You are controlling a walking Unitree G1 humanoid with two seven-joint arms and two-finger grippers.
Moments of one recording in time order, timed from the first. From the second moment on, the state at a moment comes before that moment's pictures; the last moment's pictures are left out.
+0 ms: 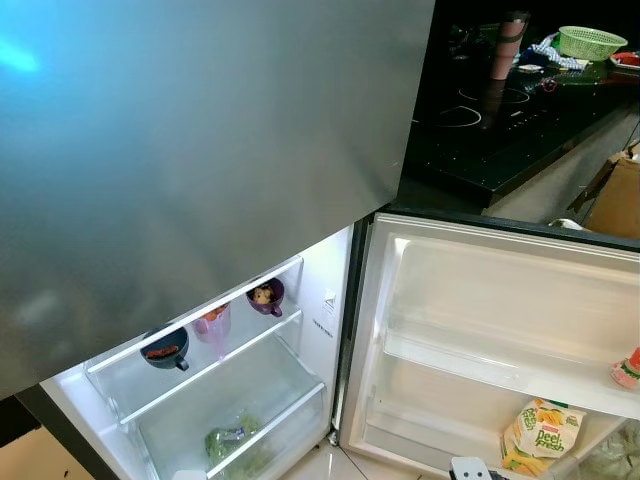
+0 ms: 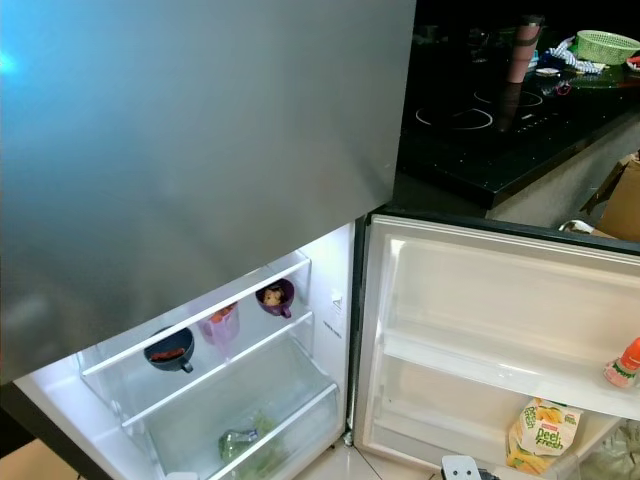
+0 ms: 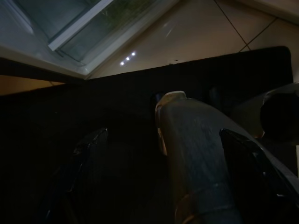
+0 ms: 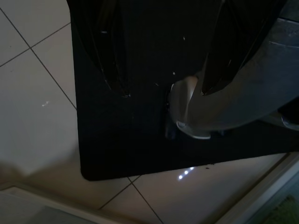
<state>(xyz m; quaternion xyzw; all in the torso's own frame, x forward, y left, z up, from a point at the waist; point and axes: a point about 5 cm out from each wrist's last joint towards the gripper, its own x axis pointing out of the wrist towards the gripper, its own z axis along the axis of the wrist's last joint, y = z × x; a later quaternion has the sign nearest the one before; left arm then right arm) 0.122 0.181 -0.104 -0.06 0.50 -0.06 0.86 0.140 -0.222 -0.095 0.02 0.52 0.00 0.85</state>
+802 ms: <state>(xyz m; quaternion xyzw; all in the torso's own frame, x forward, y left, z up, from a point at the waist) 0.129 0.180 -0.104 -0.05 0.50 -0.05 0.86 0.144 -0.225 -0.093 0.01 0.52 0.00 0.85</state>
